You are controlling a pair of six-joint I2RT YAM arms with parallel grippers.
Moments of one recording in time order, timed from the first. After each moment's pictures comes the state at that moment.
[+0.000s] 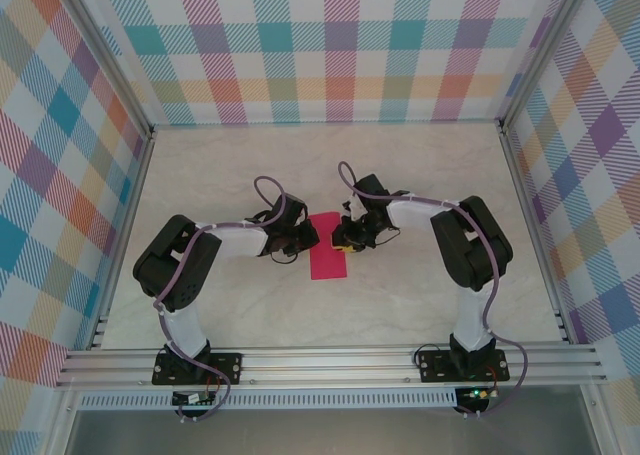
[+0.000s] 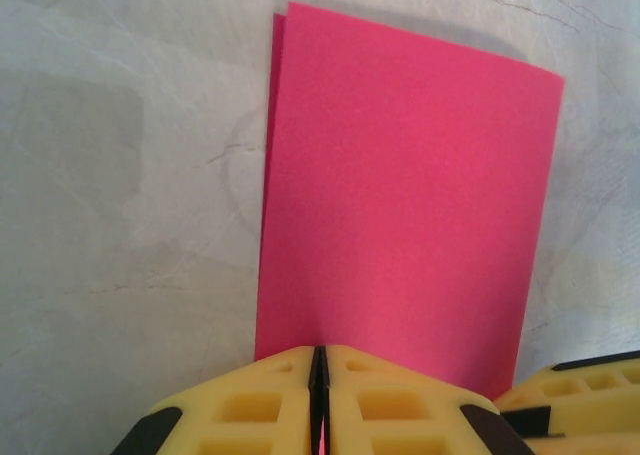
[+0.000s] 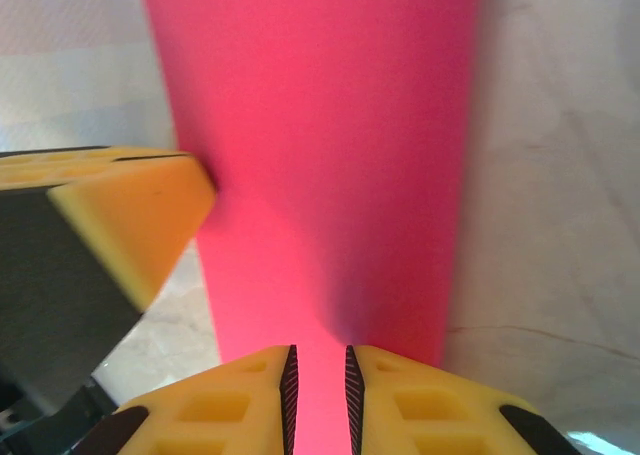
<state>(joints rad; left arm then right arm) -0.59 1.82 0.91 -0.03 0.18 -0.90 0.53 1.95 1.16 -0.44 -0.60 0.57</state>
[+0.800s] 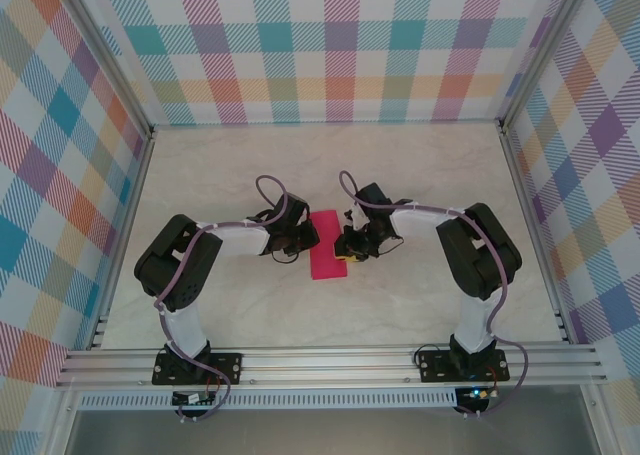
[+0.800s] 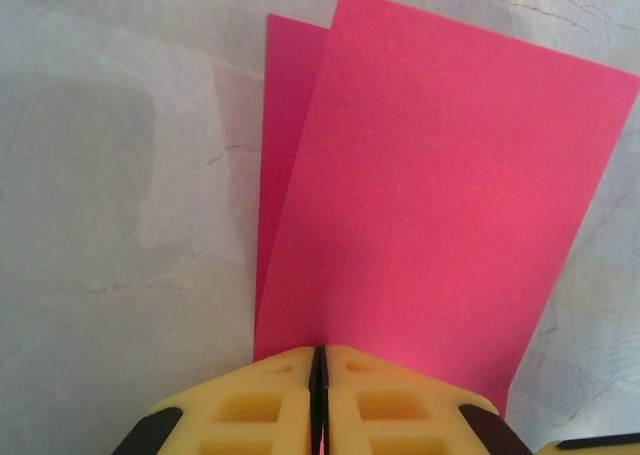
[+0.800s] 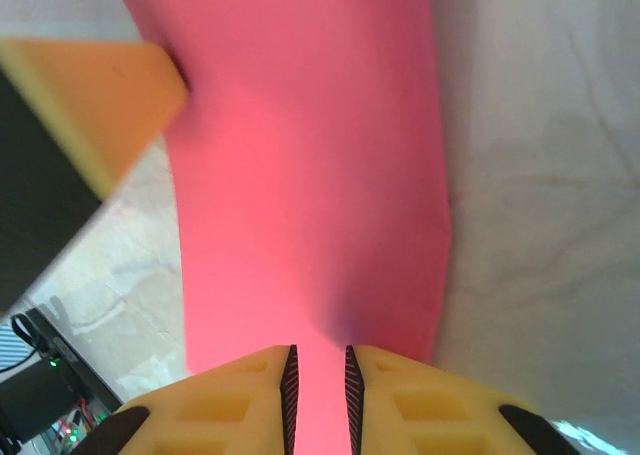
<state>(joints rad) -0.60 1.82 0.93 -0.06 0.16 -0.90 0.56 1.87 1.05 -0.43 -0.60 0.58</state>
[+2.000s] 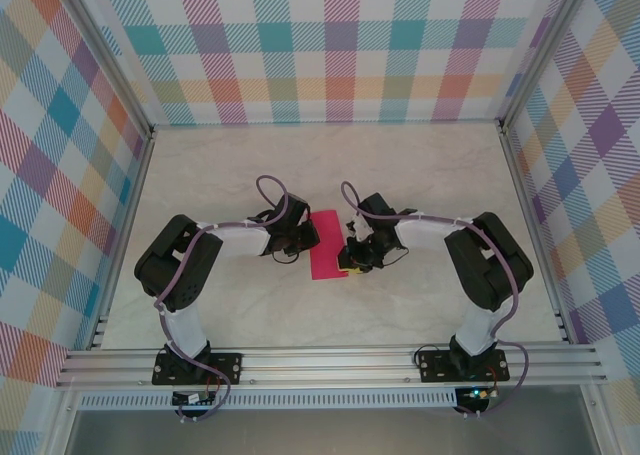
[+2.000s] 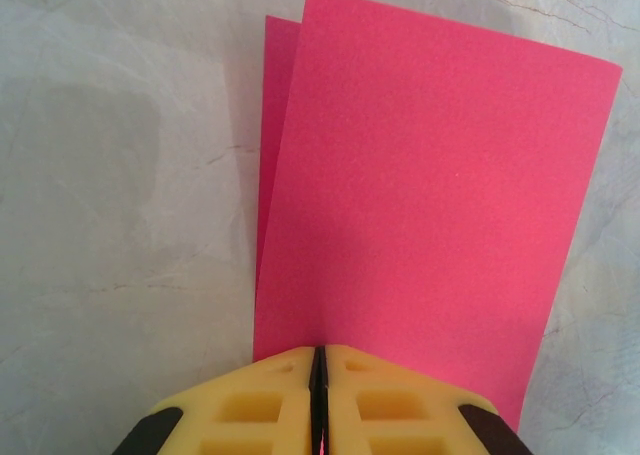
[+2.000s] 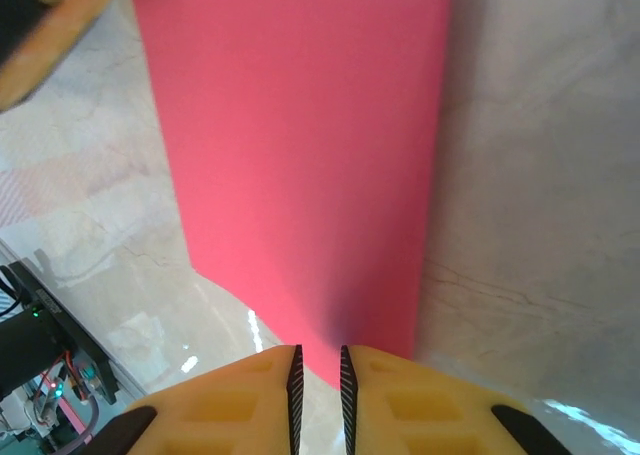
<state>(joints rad) -0.60 1.82 0.93 -0.06 0.14 -0.90 0.59 1.78 0.94 -0.42 -0.62 0.57</state>
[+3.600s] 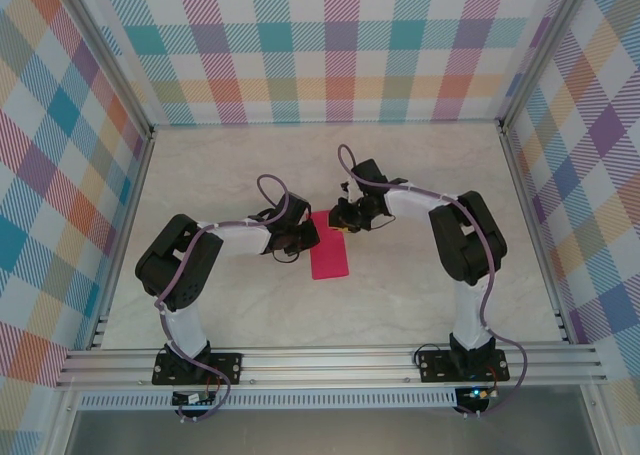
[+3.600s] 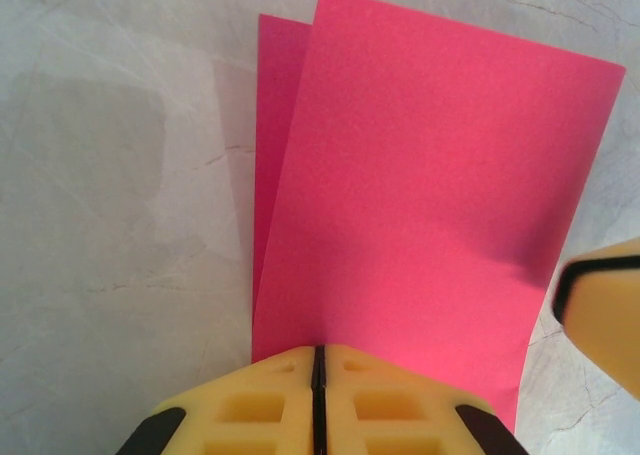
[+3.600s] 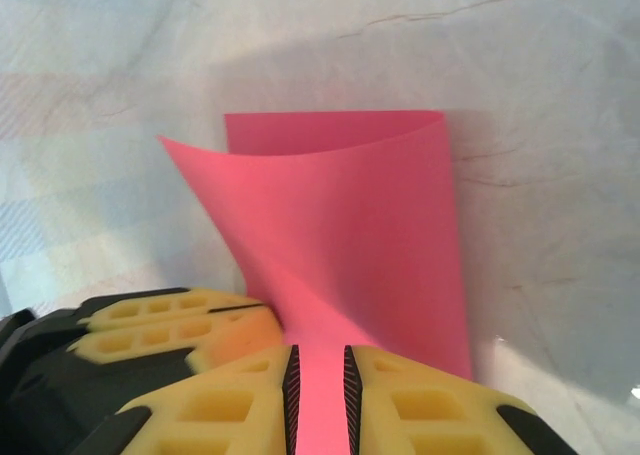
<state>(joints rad) -0.61 1.83 0.95 -0.09 0.14 -0.90 0.50 2.01 1.30 -0.41 -0.55 0.60</state>
